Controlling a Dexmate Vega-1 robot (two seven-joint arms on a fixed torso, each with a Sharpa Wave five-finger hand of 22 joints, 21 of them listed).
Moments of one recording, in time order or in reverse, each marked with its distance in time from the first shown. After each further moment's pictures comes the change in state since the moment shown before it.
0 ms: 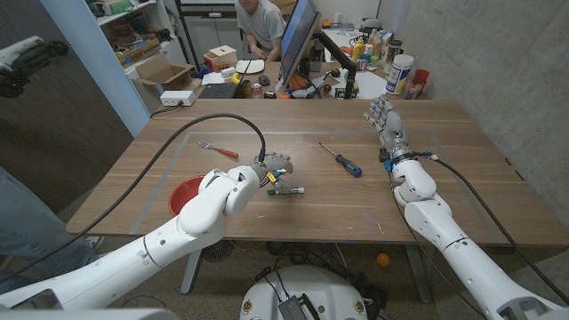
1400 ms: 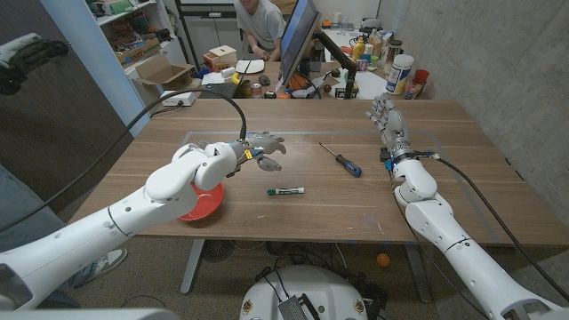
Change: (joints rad) left arm -0.052 0.154 -0.121 -0.001 -0.248 -0.134 0.145; left_hand -0.082 0.011 0.012 -0.004 0.000 -0.012 -0.058 -0.007 -0.019 0.026 -0.075 0.006 0.000 0.031 -0.040 0.006 0.000 -0.003 -0.003 0.000 0.000; right arm -0.010 -0.016 -0.003 -0.033 -0.025 -0.011 -0.038; right_hand 0.005 -0.006 0.004 0.004 0.000 -0.007 0.007 0.000 0.000 0.001 0.001 0.000 0.000 -0.011 0.000 0.000 -0.002 -0.009 -0.002 0.000 0.000
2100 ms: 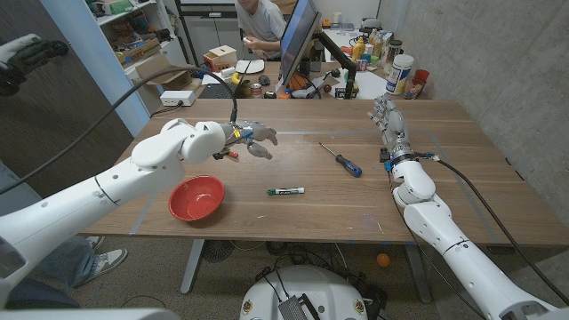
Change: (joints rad) left arm -0.163 0.080 0.007 0.088 -0.129 -0.102 -0.049; left_hand -0.045 0.030 0.003 -0.003 0.000 -0.022 -0.022 -0.008 0.000 0.018 -0.032 -0.005 -0.005 0.003 -0.018 0.000 -0.005 -0.015 -0.004 0.000 0.000; right arm -0.009 0.011 -0.001 -0.003 -0.020 0.014 -0.041; right_hand 0.007 0.007 0.000 0.000 0.000 0.000 0.000 0.003 0.000 -0.004 -0.004 0.000 0.000 -0.007 0.000 0.000 0.000 0.000 0.000 0.000 0.000
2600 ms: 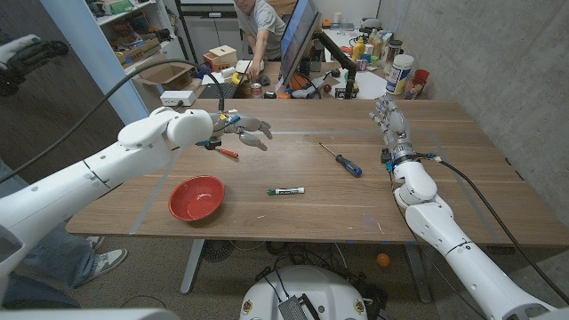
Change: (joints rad) left arm -0.071 0.015 -0.023 0.100 -0.246 -0.084 -0.005; left_hand -0.021 0.021 0.003 -0.003 0.000 -0.010 -0.029 0.000 0.000 -0.015 -0.014 -0.007 0.000 -0.018 -0.018 -0.008 0.000 -0.023 -0.002 -0.008 0.000; right arm -0.011 -0.007 0.003 -0.016 -0.004 -0.007 -0.017; right_hand 0.000 0.000 0.002 0.002 0.000 -0.003 -0.003 0.002 0.000 0.000 0.000 0.000 0.000 -0.002 -0.002 0.000 0.000 0.000 0.000 0.000 0.000
